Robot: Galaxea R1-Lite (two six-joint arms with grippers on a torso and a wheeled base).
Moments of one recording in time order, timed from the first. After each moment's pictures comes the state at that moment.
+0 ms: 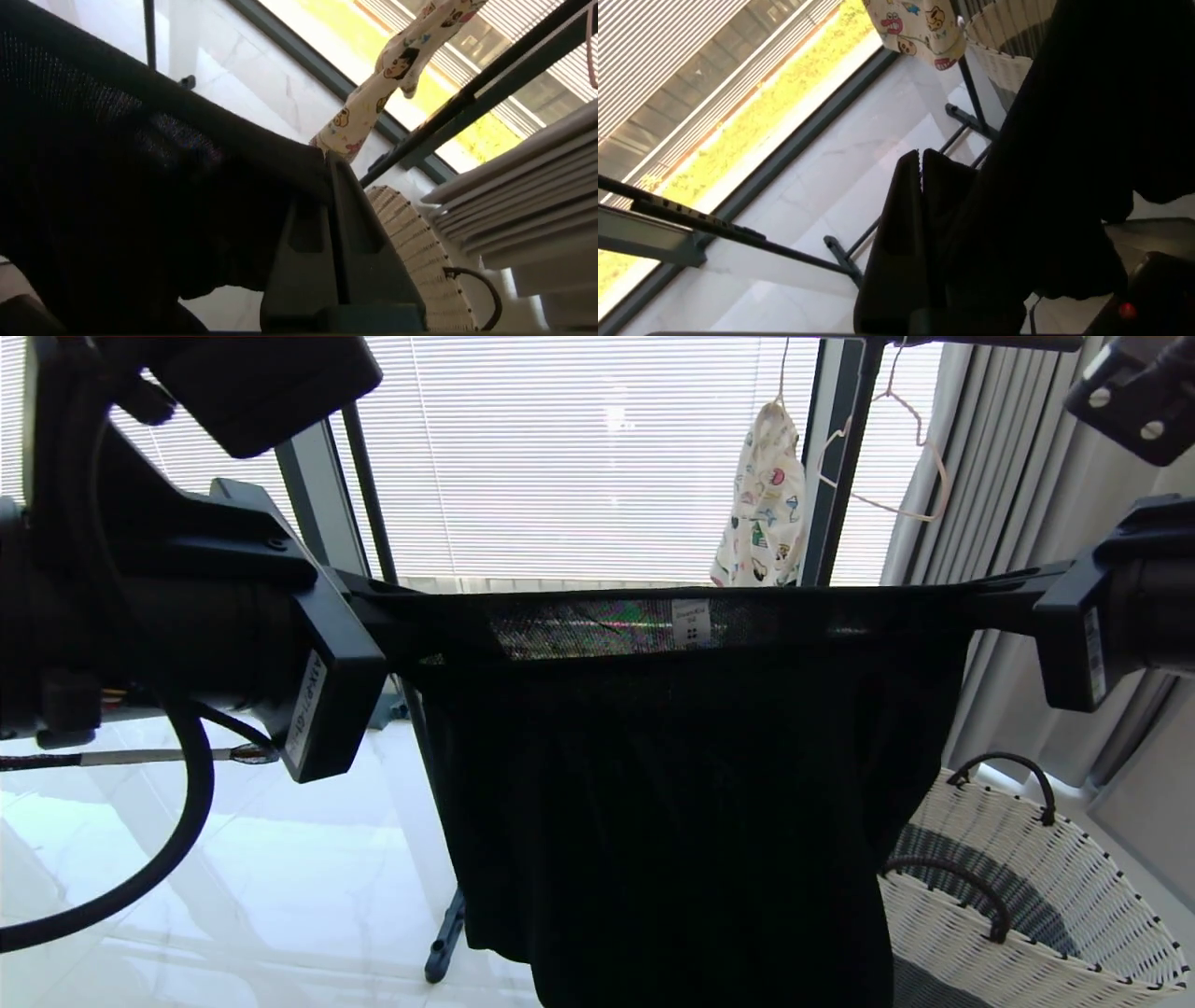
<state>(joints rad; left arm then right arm) -0.76 1.34 -1.36 0.39 0.11 0.41 0.78 1.33 -1.36 0.35 -0.23 -0.22</state>
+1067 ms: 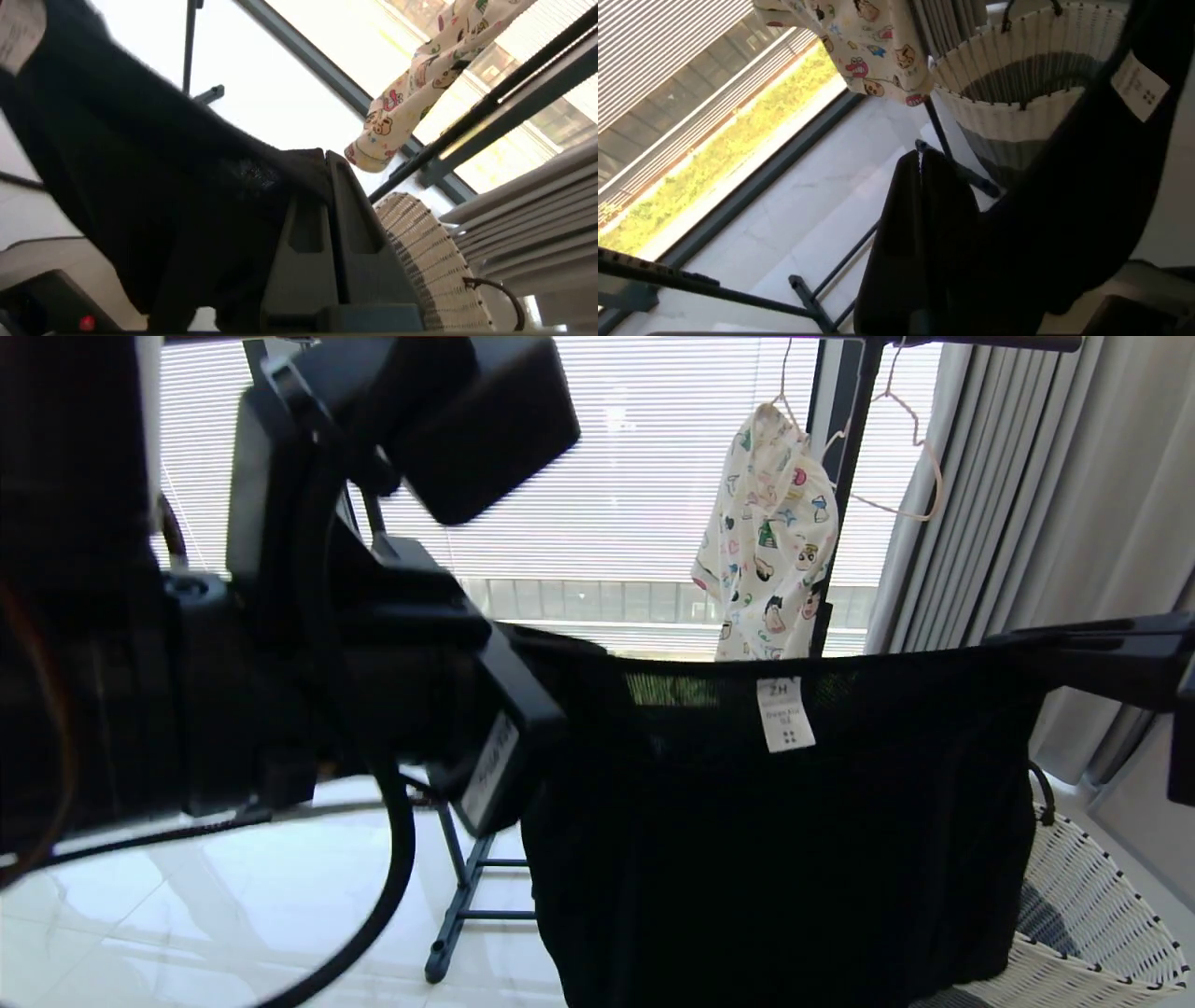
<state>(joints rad) -0.95 1.41 -1.28 0.23 0.17 0.32 0.87 1.19 -1.20 0.28 -0.22 -0.21</state>
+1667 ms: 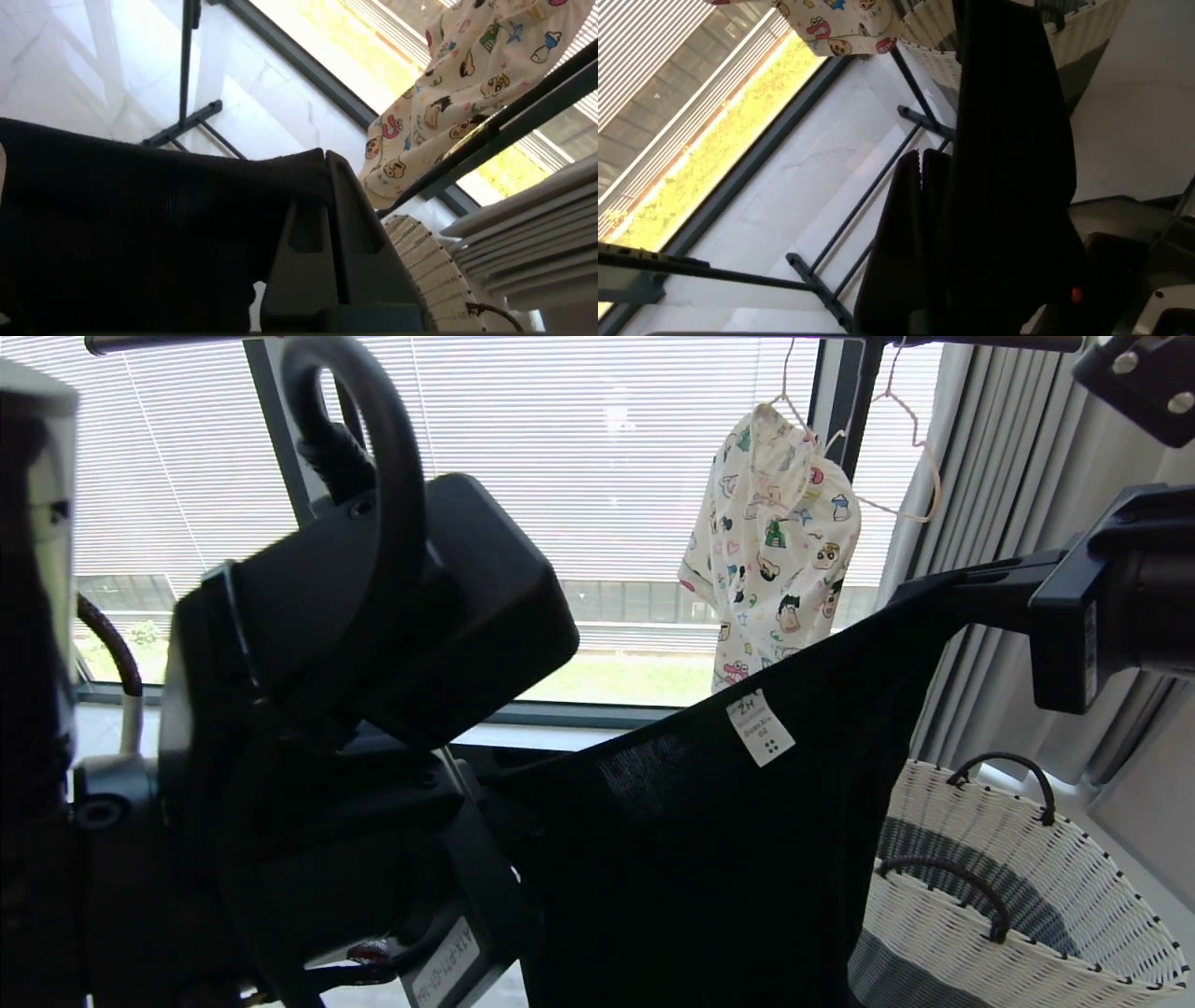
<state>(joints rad) -1.06 1.34 -1.13 0.23 0.27 0.32 0.84 1.34 -1.35 0.28 -0.20 -0.22</state>
